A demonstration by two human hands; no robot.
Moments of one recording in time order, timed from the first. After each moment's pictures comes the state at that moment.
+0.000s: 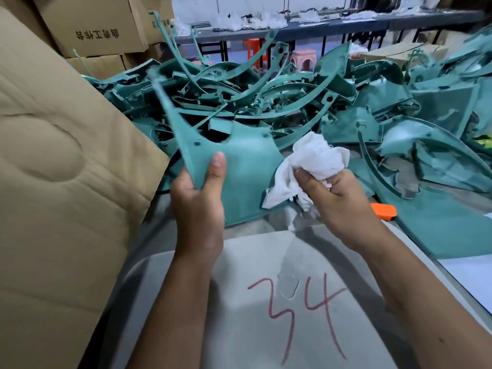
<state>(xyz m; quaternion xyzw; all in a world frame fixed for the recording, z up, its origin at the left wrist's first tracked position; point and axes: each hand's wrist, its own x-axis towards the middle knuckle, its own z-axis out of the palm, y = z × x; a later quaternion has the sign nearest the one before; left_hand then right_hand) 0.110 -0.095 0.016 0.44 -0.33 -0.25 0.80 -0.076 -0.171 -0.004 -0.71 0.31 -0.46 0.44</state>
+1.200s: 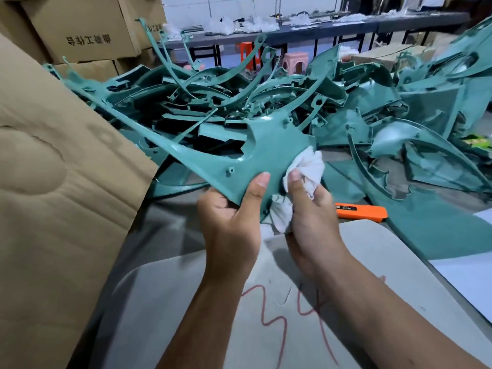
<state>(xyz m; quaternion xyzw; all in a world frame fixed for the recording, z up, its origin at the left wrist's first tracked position) 0.062 -0.095 0.004 0.37 -0.43 -0.25 0.78 -0.029 -0.138 -0.002 -0.35 0.30 -0.60 0.65</state>
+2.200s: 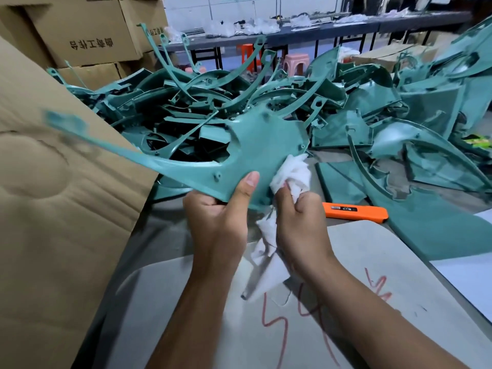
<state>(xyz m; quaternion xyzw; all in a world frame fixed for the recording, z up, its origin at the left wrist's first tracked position) 0.076 -0.093 0.010 0.42 -0.47 -0.16 0.76 -0.028 -0.134 -0.011 -0.58 0.46 -0.53 0.41</state>
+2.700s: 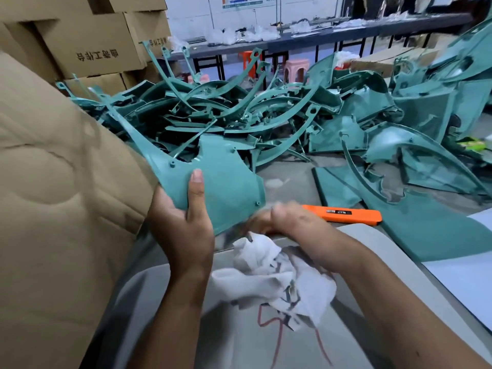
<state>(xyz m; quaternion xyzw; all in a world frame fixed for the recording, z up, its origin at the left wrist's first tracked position) 0.108 -0.094 0.009 0.55 -0.36 0.05 0.75 -0.069 -0.144 0.009 -0.76 0.19 -0.26 0.56</state>
